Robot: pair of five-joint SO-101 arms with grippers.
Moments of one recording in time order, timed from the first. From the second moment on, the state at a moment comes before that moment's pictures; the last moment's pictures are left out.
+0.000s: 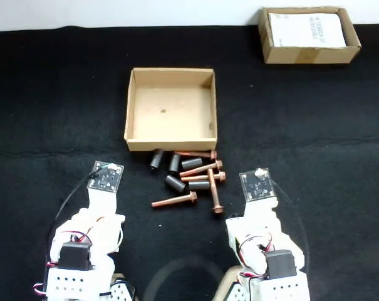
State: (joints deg) left arm -2.2 -103.6 96.3 75.8 -3.4; right arm -14.9 -104.2 95.9 71.7 4.7
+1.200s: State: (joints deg) left arm -2.2 -103.6 96.1 73.8 -3.4; right arm -14.9 -104.2 95.9 71.7 4.7
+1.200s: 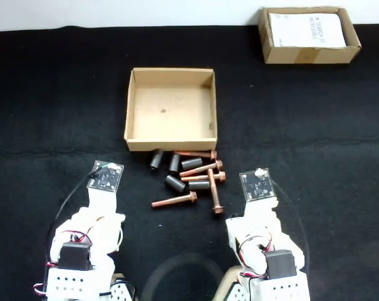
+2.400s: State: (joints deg) left arm -1.1 -60.4 17.5 85.0 21.2; right arm -14.9 -104.2 95.9 71.7 4.7
